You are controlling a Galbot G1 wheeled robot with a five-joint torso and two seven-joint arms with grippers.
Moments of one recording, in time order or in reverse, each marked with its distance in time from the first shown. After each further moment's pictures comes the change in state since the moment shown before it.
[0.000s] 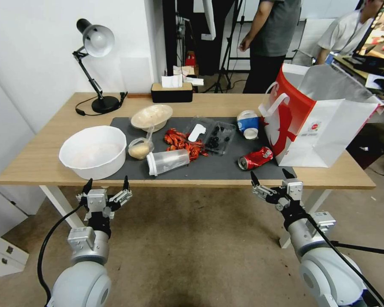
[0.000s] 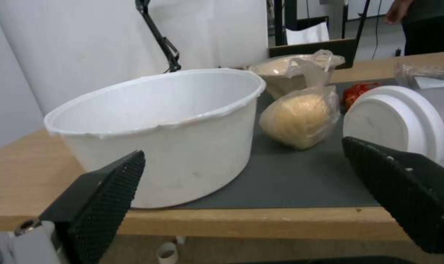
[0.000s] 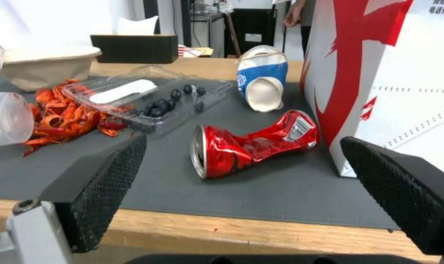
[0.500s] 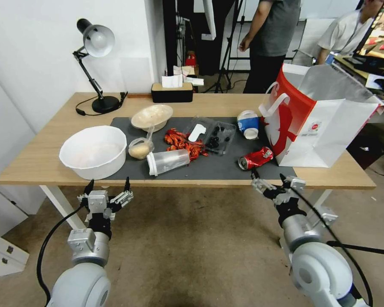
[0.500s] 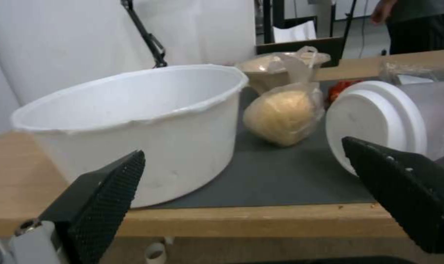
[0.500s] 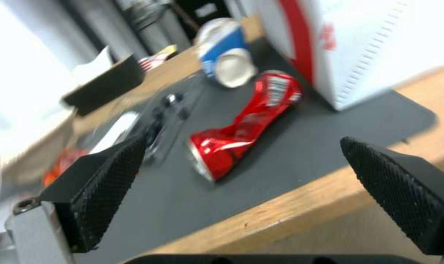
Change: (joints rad) left arm -0.028 0.029 0.034 0.027 -0.026 -0.006 0.005; right arm 0.081 0.010 -0.053 0.069 0.545 -0.043 0.406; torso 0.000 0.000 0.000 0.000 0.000
